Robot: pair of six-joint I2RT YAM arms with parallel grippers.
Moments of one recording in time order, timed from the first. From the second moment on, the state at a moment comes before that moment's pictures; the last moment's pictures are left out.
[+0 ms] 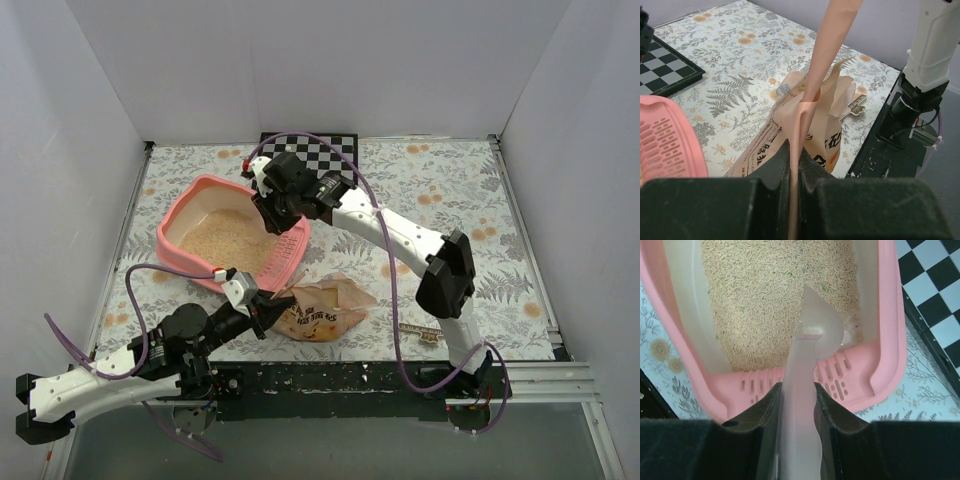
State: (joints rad) left arm -1.21 0.31 0.42 -0.09 -0.23 -0.16; right arm 0.95 2.10 2.10 -0.78 -0.10 0.09
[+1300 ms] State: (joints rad) left arm -1.21 0.46 0.43 0.02 -0.22 -0.10; right arm 0.97 0.81 1.37 -1.16 -0.12 0.41
